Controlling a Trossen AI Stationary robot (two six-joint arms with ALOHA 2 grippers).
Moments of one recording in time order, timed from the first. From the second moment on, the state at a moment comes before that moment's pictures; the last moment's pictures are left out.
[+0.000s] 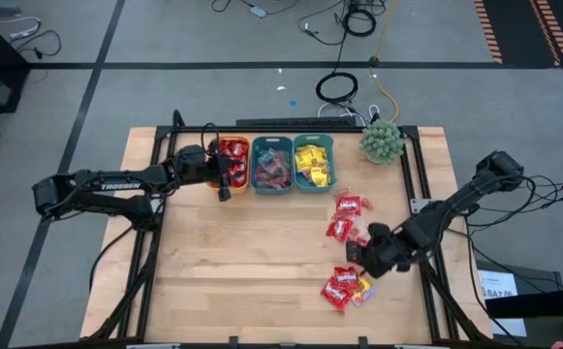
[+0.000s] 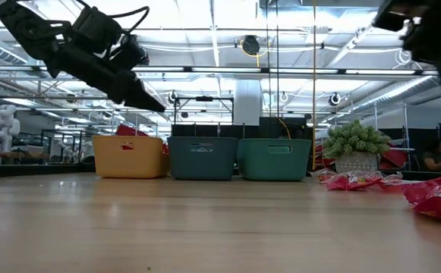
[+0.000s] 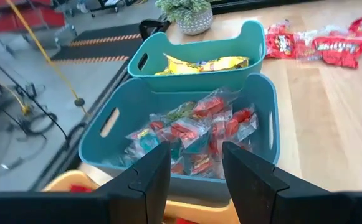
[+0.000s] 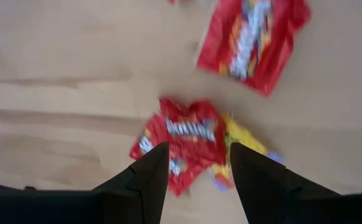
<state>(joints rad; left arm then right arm) 0.44 1.09 0.41 0.28 0.10 0.31 0.60 1.31 0.89 -0.80 0.07 2.26</state>
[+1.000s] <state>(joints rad) 0.44 1.09 0.41 0.28 0.10 0.27 0.75 1.72 0.90 -0.60 -0.03 2.13</state>
